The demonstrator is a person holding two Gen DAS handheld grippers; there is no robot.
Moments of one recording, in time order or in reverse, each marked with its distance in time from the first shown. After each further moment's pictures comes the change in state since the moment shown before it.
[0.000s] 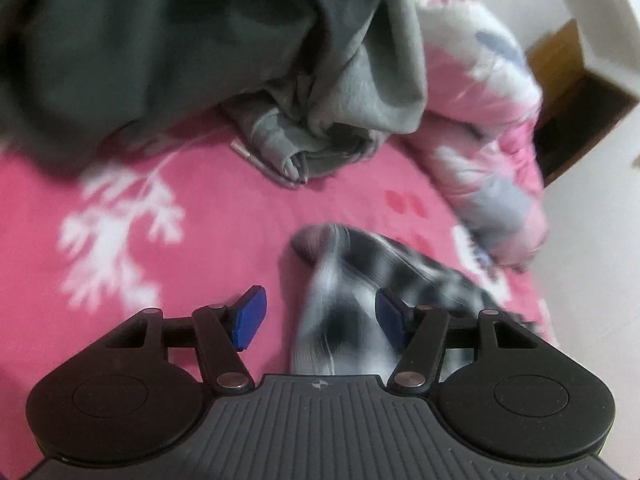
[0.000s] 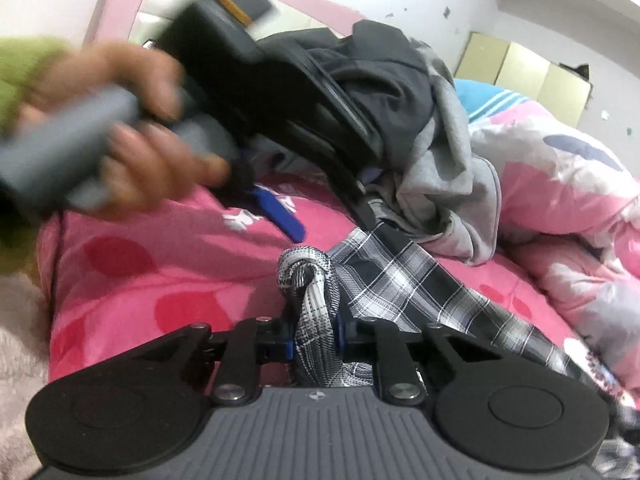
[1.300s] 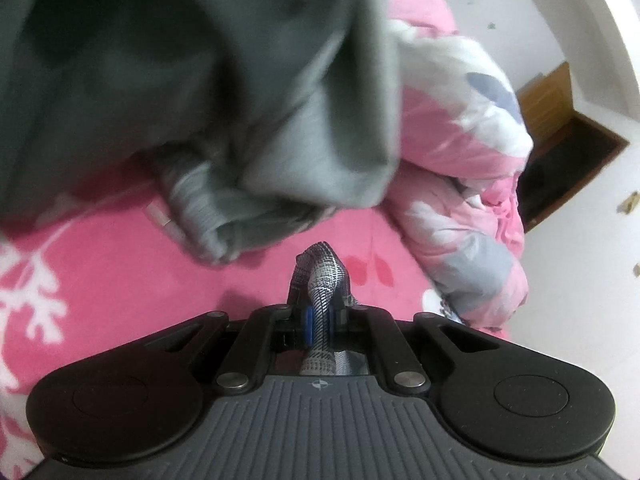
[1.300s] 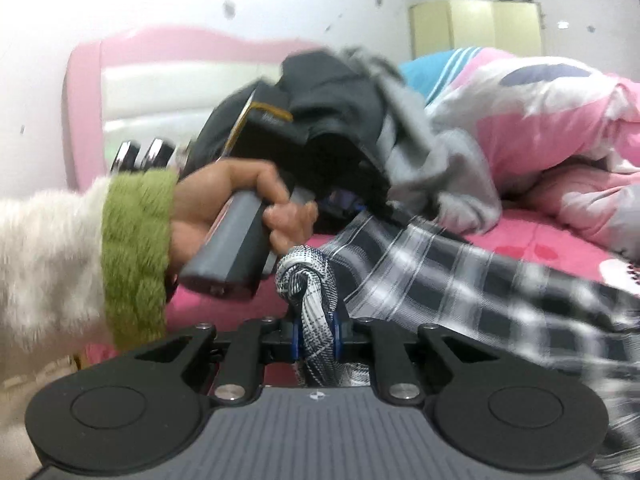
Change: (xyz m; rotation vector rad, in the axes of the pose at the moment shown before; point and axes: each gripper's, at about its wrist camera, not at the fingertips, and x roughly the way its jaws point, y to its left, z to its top) left arm 0.028 -0.030 0.034 -0.058 -0.133 -0.080; right arm -0.033 -0.054 -0.005 0.391 -0.114 0.115
